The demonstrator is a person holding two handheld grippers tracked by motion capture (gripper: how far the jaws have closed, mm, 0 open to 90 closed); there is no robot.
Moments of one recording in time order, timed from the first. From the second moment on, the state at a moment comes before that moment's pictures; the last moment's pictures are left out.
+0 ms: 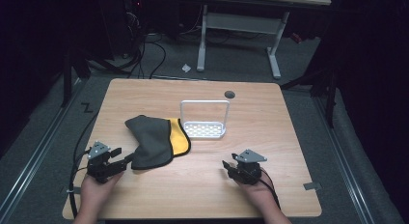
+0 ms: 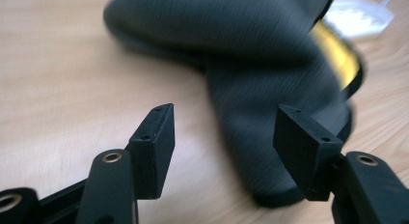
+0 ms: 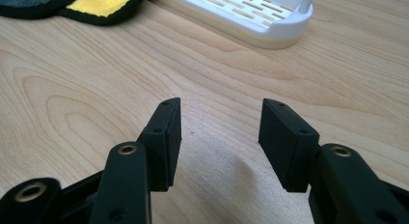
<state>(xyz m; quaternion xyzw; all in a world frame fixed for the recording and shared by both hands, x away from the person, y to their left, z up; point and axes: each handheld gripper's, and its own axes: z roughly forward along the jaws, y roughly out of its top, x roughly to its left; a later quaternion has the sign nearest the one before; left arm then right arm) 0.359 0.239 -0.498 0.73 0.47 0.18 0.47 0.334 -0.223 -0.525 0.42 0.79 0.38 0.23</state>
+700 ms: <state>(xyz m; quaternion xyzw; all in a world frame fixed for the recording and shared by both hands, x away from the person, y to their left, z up) 0.474 0.175 -0.501 0.81 0.48 0.11 0.30 0.336 -0.218 -0.527 0.41 0.80 0.37 0.22</state>
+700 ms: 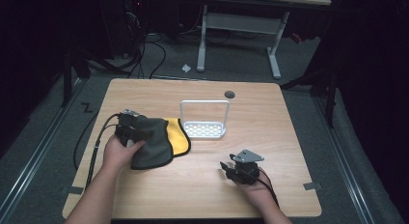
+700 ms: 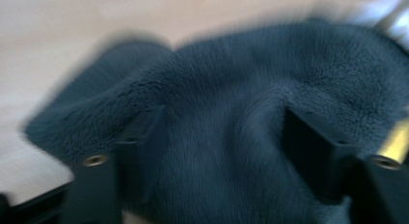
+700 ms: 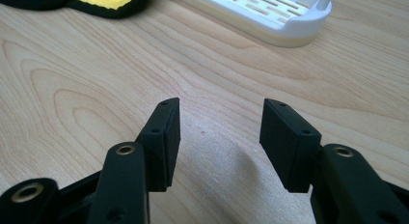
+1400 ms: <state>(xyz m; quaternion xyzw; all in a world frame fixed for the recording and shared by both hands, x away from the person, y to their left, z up) 0.375 0.163 -0.514 0.86 0.37 0.17 0.30 0.334 -0.216 -0.526 0.40 0.81 0.37 0.22</state>
